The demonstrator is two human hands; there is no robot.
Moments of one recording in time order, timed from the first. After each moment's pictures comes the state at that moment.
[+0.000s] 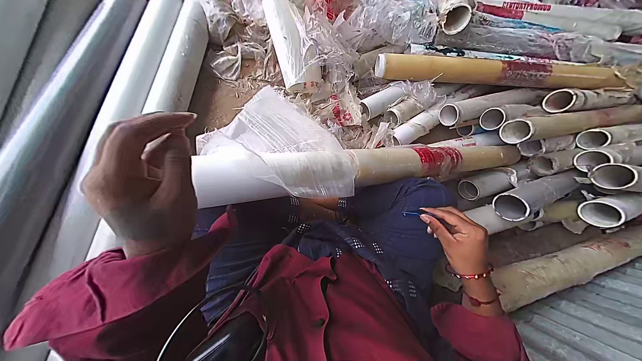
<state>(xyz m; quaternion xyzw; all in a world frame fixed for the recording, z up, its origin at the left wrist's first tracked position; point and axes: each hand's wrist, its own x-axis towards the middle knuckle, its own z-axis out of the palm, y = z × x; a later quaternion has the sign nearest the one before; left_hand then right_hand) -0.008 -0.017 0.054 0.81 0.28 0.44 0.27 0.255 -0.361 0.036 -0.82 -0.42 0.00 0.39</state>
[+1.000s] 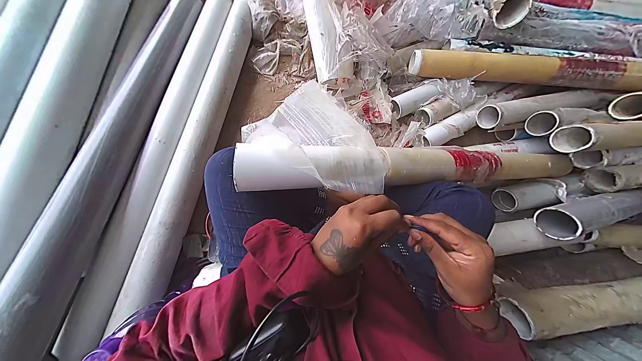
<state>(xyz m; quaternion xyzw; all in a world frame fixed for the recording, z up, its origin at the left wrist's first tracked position) 0.069 -0.136 0.042 0.83 -0.03 0.35 0.44 0.190 -0.298 0.053 -0.67 -0.48 0.12 0.55</state>
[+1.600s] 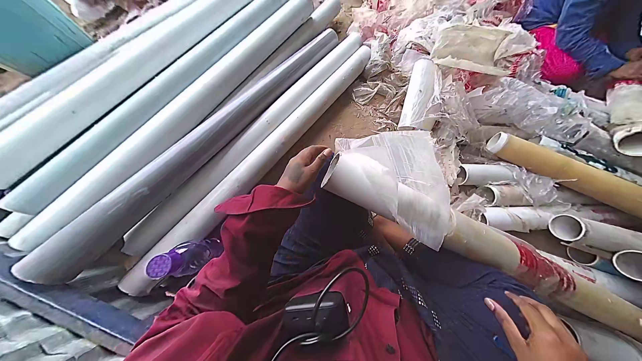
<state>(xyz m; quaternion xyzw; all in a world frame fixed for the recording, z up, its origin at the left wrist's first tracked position) -0.065 0.005 0.003 0.64 0.50 0.29 0.50 0.240 -0.316 0.080 -0.87 -0.48 0.12 0.04</state>
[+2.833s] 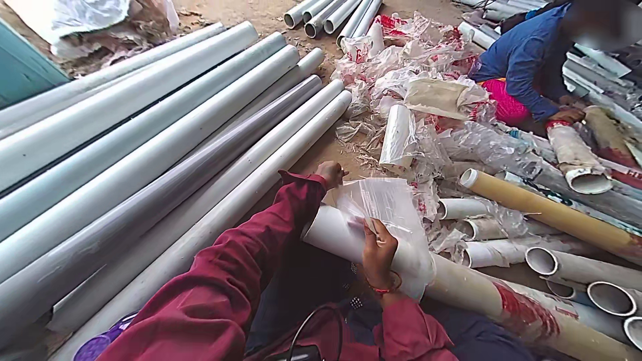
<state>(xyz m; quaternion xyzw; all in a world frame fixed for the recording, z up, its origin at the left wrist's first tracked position) 0.057 0.138 -0.008 0.74 0.50 0.00 0.45 0.134 -0.076 -0.025 -0.60 -0.50 0.09 0.61</state>
